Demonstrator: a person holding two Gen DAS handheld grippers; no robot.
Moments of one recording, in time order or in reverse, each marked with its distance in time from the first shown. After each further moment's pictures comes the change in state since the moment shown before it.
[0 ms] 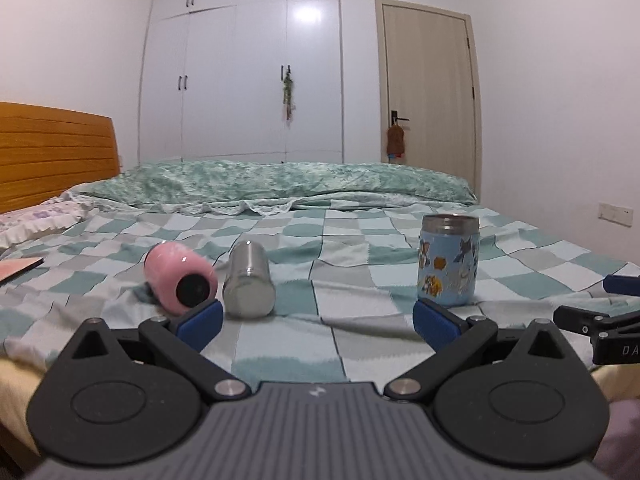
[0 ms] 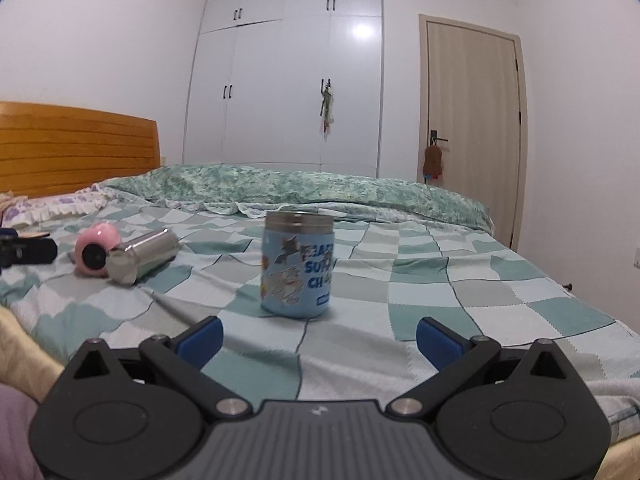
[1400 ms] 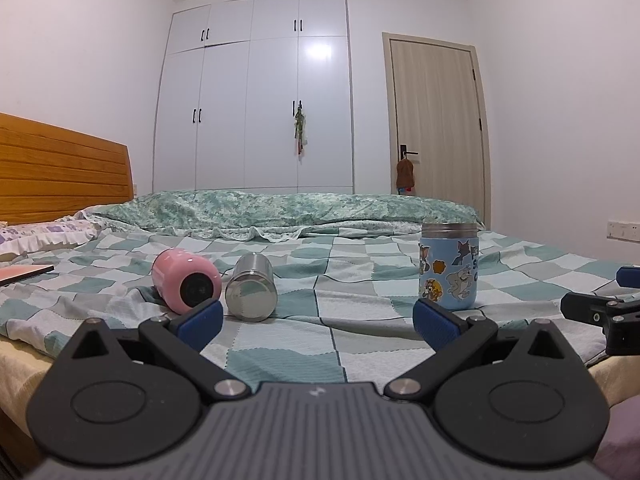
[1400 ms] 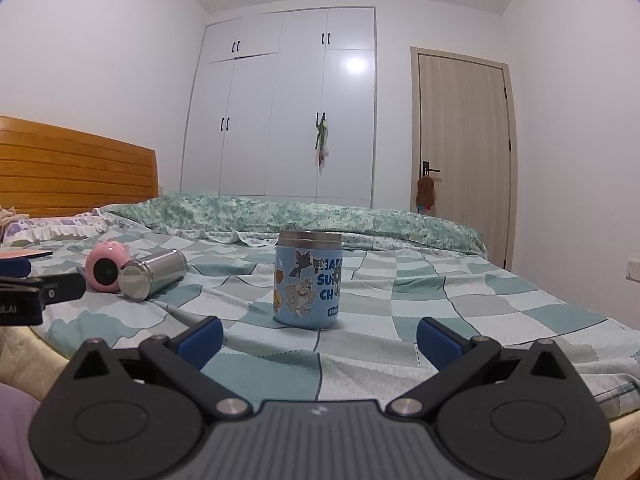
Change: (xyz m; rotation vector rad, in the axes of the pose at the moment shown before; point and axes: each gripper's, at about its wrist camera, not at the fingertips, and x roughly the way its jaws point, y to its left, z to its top) left arm -0.013 -0.011 -0.037 0.002 -0.121 0.037; right arm -0.025 0.015 -0.019 0.024 -0.102 -0.018
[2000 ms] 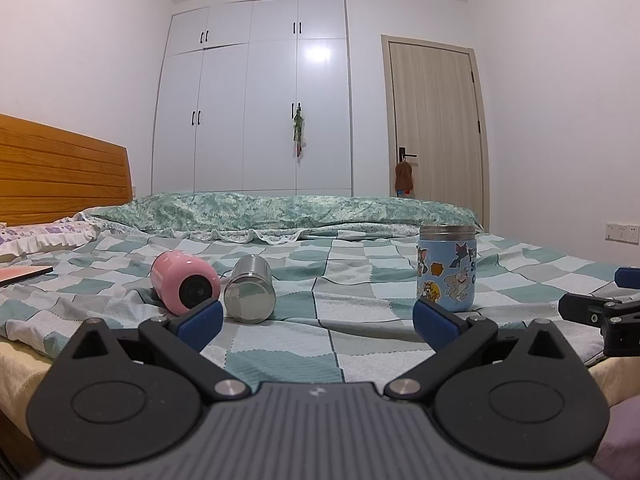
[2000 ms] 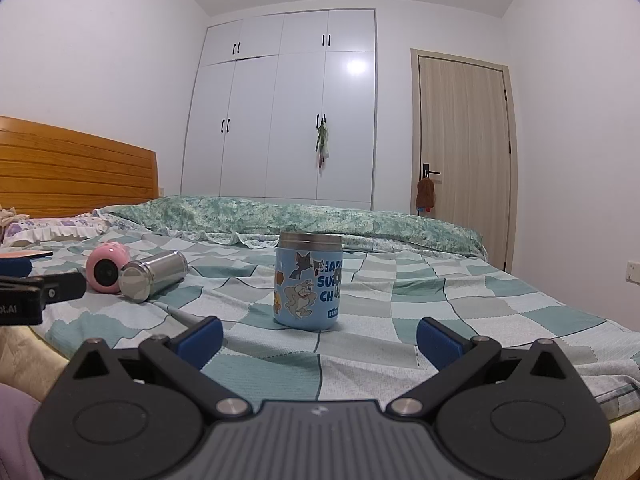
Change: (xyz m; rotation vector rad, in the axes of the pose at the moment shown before) left arm 0.001 -0.003 0.000 -0.001 -0.006 -0.004; right arm 0.000 0.000 0.000 0.000 -0.002 0.000
